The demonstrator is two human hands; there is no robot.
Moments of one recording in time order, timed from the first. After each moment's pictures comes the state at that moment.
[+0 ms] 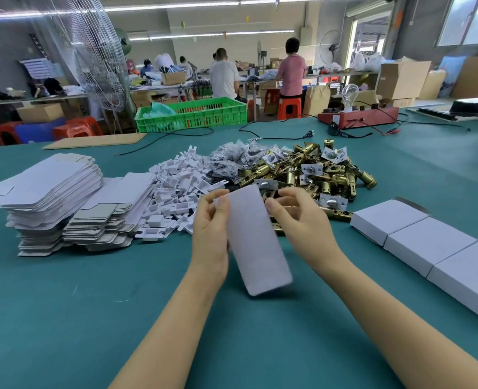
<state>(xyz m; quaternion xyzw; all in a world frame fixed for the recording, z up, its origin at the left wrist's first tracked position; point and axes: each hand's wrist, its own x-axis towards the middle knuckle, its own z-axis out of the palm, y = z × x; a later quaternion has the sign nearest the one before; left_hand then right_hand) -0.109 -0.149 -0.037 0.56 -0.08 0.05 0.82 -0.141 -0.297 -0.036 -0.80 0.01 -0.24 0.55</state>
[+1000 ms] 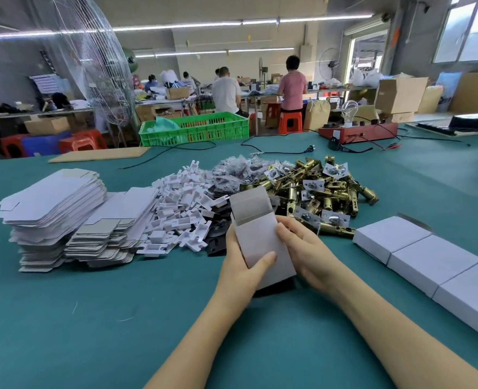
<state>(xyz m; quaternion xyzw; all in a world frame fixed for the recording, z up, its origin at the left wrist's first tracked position) -0.116 -0.161 -0.073 0.72 -0.20 0.02 0.67 -0.127 -0.310 -0.052 -0.61 -0.04 -0.01 0.79</state>
